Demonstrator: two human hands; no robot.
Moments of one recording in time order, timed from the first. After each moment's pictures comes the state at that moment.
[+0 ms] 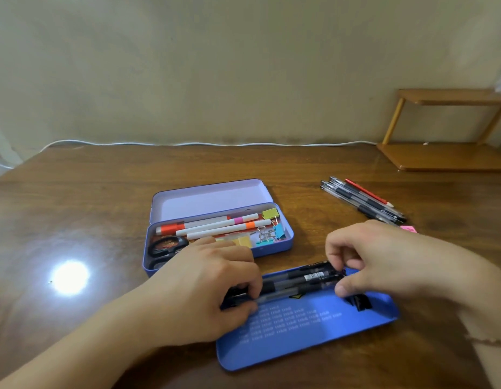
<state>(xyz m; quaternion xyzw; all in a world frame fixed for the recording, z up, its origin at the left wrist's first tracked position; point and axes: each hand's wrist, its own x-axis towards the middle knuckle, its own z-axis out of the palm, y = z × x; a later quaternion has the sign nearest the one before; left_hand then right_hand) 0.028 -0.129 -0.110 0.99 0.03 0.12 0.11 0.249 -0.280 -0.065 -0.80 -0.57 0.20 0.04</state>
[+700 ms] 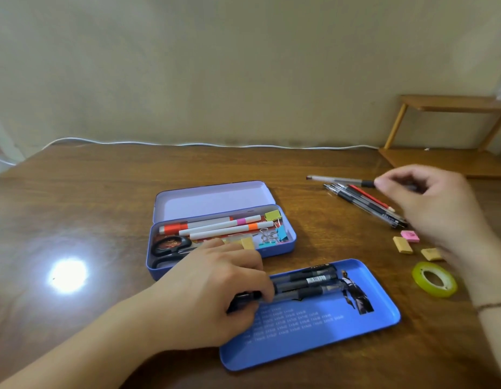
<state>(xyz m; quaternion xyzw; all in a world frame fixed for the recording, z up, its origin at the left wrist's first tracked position) 0.029 -0.135 -0.111 0.98 0.01 0.13 0.11 0.307 -0.276 -0.077 -0.77 -0.36 -0.01 0.53</state>
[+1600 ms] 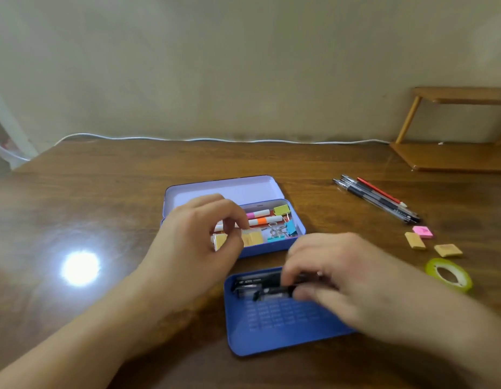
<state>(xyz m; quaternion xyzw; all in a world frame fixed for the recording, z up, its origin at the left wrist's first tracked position) 0.028 -0.118 -0.104 0.90 0.19 0.35 0.18 0.193 -0.275 -0.071 -0.67 -0.71 0.12 0.17</state>
